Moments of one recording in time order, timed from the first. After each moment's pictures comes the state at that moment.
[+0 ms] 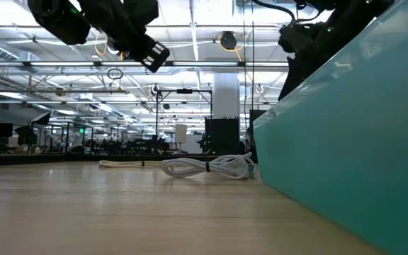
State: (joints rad) left arm -0.06 1.56 0.71 1.26 -1.48 1.03; right arm 0.03 1.21 0.78 -0.43 0.38 0.66
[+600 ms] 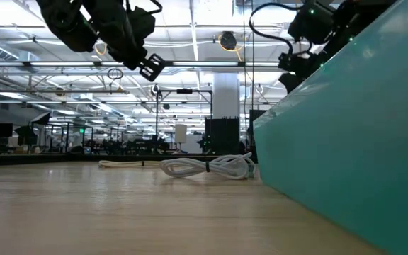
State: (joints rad) left arm 0.07 1.56 0.71 1.17 -1.56 0.90; right arm -0.19 1.21 0.64 -0.22 0.46 0.32
